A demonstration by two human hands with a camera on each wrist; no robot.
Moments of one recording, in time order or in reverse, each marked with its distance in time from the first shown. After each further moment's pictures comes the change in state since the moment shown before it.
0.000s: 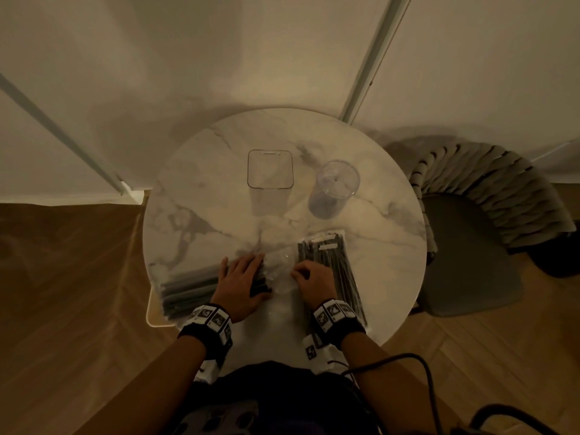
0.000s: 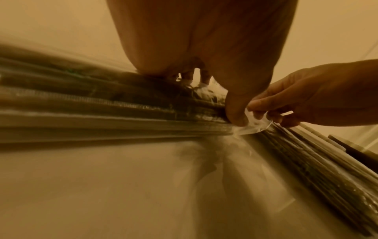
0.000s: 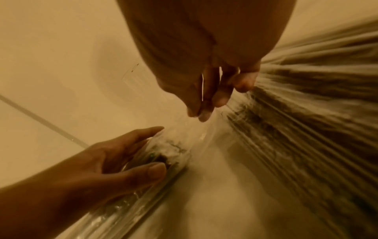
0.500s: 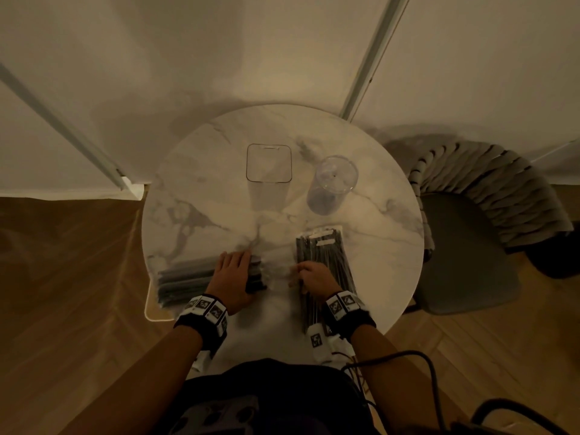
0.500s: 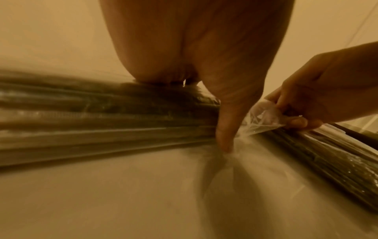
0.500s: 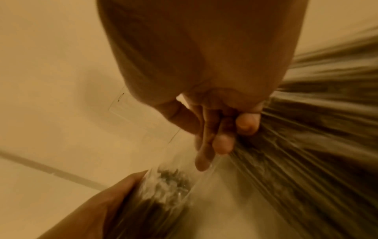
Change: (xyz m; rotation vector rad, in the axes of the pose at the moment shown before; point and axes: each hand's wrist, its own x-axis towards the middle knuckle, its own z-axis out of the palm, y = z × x) left_hand -0.001 -0.007 0.000 0.114 -0.025 0.007; right_hand 0.002 0.003 -0.016 0.277 -0.351 0.284
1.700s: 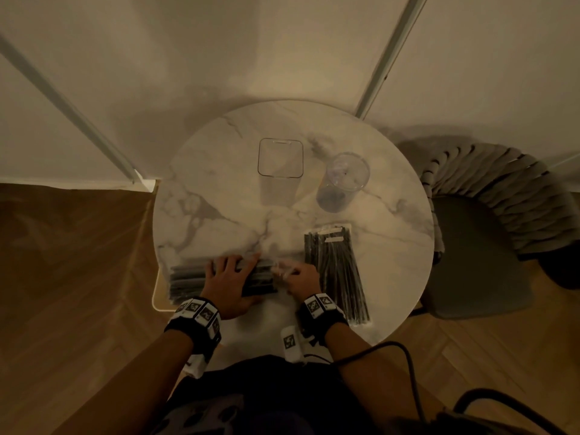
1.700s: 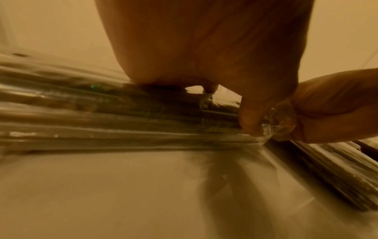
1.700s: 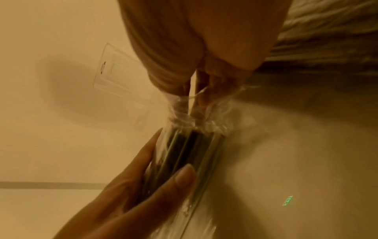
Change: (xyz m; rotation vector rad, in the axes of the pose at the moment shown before) left_hand -0.034 -0.009 0.001 0.124 -0.007 -0.070; right_hand 0.005 0.004 0.061 0.091 0.192 -0.099
